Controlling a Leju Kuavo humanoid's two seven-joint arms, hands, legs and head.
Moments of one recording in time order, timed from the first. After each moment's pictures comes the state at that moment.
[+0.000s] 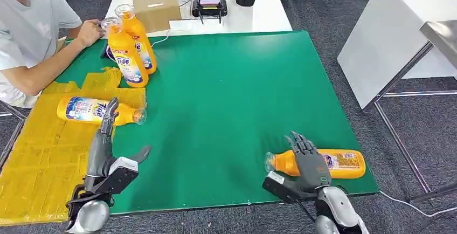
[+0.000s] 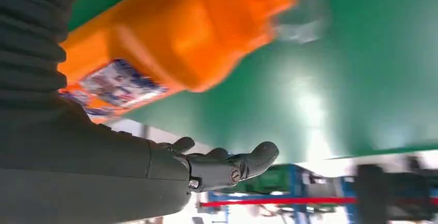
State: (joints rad) left arm -0.01 0.03 -0.18 -1.58 -0.66 0.39 -0.32; right arm 0.06 -0.21 0.25 -1.46 1.03 -0.19 0.06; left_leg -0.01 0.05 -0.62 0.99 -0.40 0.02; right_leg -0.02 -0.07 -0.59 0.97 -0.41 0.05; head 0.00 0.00
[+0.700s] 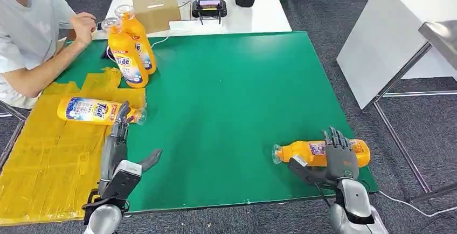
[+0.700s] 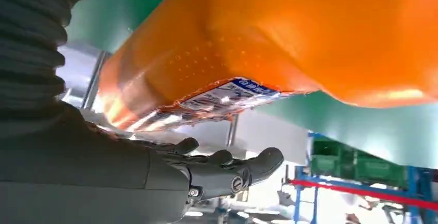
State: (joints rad) left arm 0.00 -0.04 -0.22 -1.59 -0.57 0.37 -0.33; right arm -0.04 -0.19 0.08 -1.22 1.28 -0.23 0.23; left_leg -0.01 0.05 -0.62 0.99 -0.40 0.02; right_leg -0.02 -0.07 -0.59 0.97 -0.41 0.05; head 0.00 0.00
